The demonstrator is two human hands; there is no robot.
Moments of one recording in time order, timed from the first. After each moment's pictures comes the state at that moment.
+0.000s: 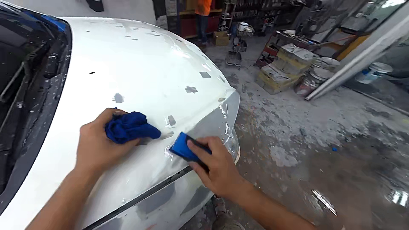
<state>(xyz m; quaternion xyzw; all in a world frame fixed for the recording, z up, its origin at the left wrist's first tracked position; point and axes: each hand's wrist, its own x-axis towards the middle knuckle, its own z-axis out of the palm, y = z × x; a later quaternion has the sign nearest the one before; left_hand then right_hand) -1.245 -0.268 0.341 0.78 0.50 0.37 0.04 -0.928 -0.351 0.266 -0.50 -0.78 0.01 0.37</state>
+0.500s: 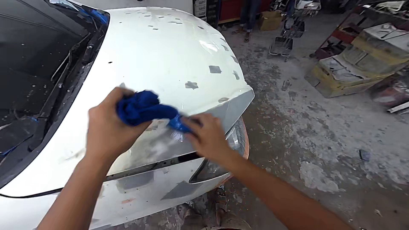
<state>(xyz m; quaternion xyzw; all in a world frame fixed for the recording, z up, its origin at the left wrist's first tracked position) -1.112 -0.305 0.396 0.72 0.61 0.33 -0.02 -0.857 -0.272 0.264 -0.42 -0.84 0.06 0.35</state>
